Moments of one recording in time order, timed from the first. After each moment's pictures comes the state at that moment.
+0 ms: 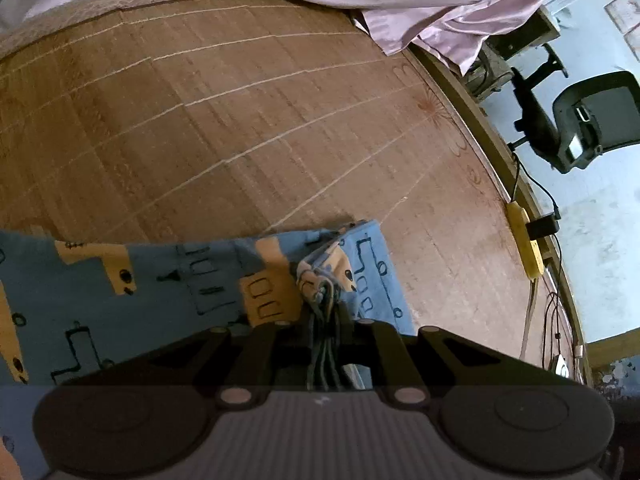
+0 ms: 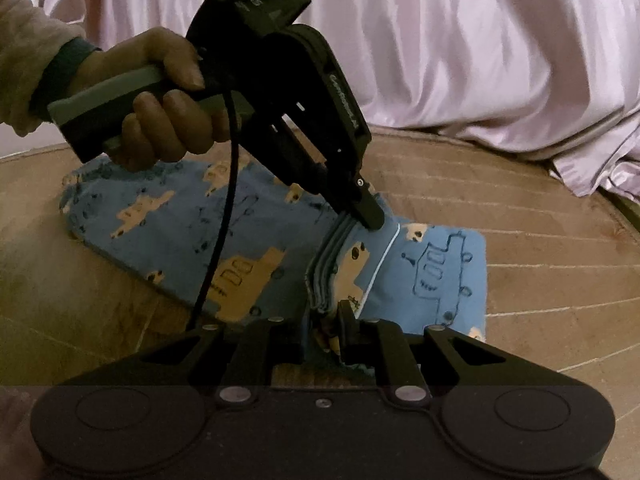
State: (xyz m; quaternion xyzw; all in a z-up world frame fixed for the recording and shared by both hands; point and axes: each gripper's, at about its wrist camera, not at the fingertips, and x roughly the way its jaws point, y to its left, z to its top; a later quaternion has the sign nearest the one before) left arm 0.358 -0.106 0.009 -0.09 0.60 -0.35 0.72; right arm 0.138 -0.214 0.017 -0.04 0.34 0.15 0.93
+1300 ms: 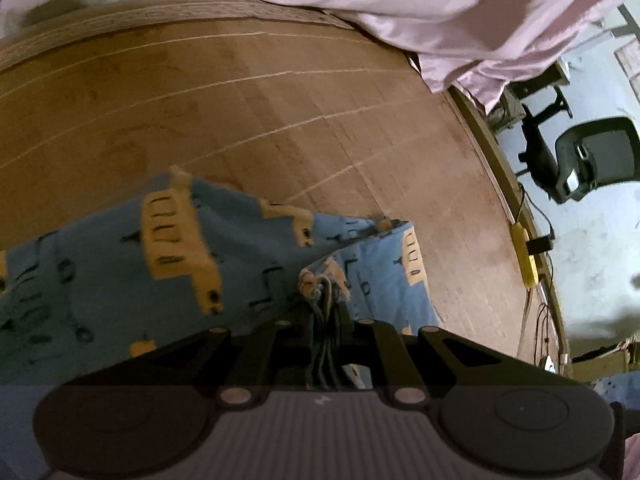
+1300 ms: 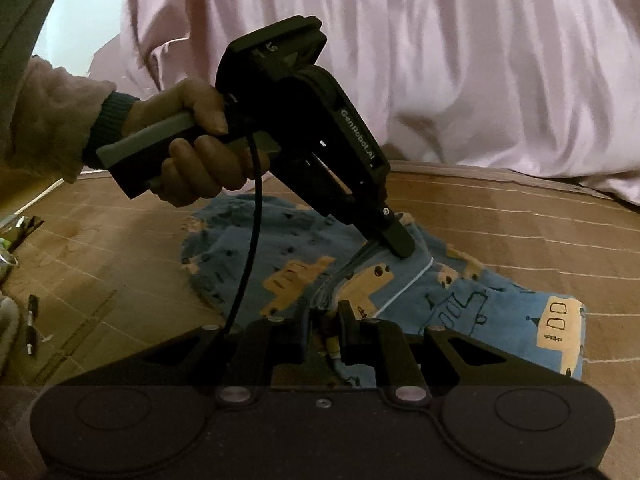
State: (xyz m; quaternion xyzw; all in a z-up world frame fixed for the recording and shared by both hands) left arm 0.364 0.042 0.016 -0.15 0.60 -0.33 0.72; right arm 0.164 -0.129 0.058 -0.01 0.31 0.32 0.89
